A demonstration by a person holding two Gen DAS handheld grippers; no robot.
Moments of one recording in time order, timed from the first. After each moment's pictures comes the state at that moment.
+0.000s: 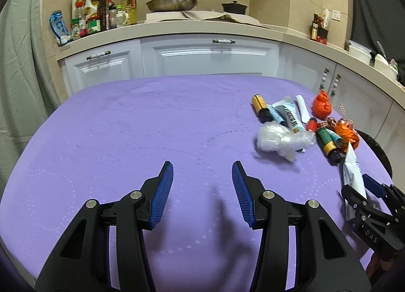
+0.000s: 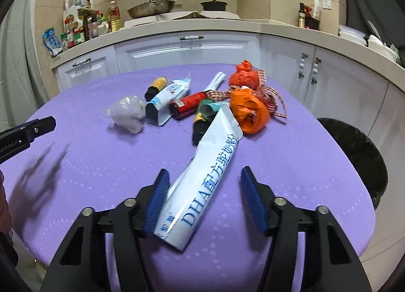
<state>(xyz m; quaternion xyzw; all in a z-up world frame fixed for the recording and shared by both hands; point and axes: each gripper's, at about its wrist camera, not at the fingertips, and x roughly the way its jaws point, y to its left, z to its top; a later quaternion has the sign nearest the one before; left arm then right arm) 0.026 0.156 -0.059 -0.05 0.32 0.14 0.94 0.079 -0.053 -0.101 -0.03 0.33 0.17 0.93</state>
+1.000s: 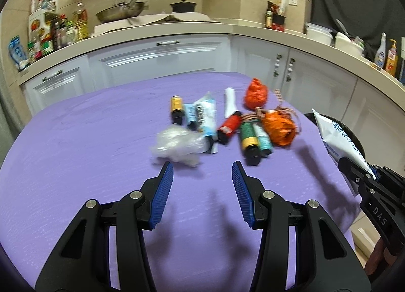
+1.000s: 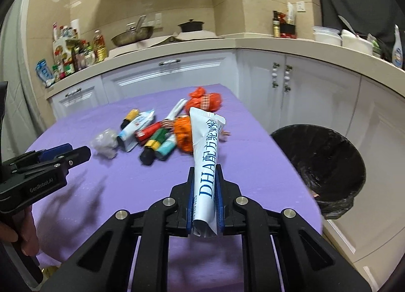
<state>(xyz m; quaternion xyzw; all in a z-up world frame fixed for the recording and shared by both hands) 0.057 0.044 -0.054 -0.01 0.32 0.04 0.95 0.076 -0.135 -0.072 0.02 0.29 0.14 0.95</state>
